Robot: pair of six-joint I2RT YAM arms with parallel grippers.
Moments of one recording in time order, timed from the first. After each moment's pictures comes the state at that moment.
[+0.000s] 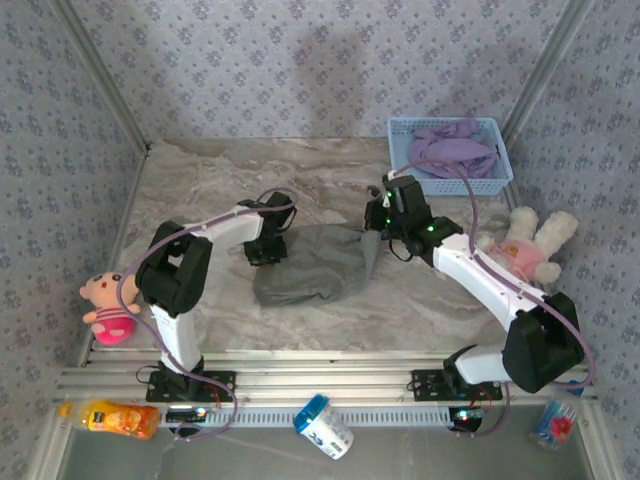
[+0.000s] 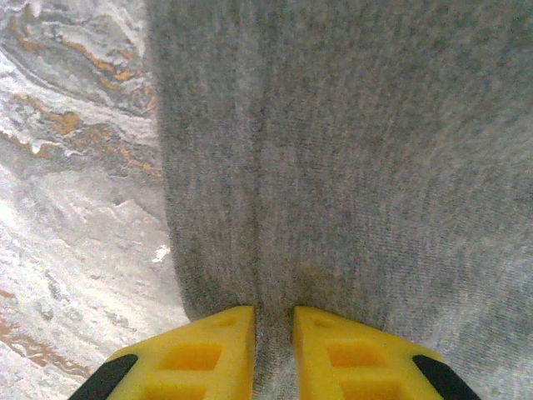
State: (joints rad) left arm -0.54 1.90 1.27 -0.85 -0.12 -0.71; right arm 0.49 1.35 1.03 -0.31 0.05 0.50
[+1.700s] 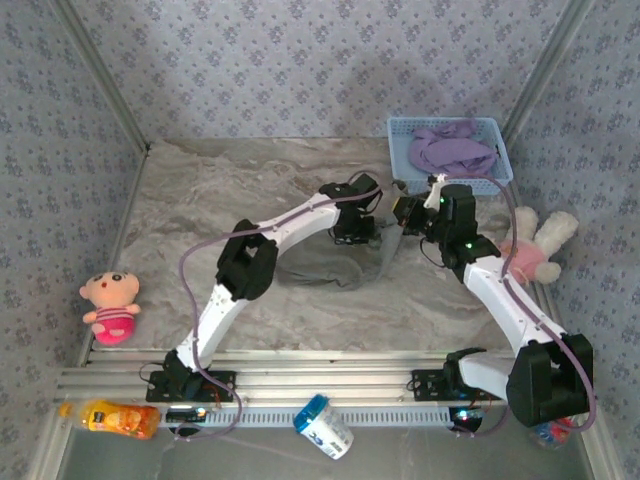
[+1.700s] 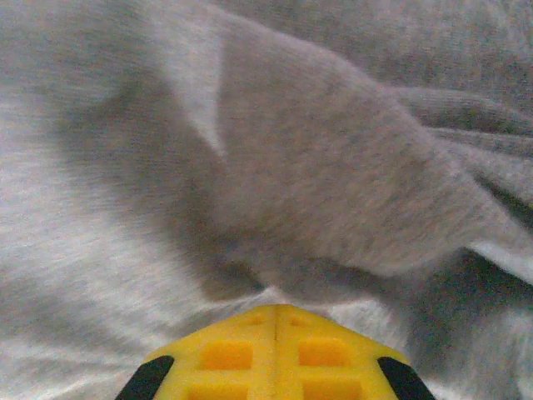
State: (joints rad) left arm -0.82 2.37 2.08 -0.93 0.09 -0.74; right arm 0.21 1.16 0.81 -0.09 -0.31 0.60
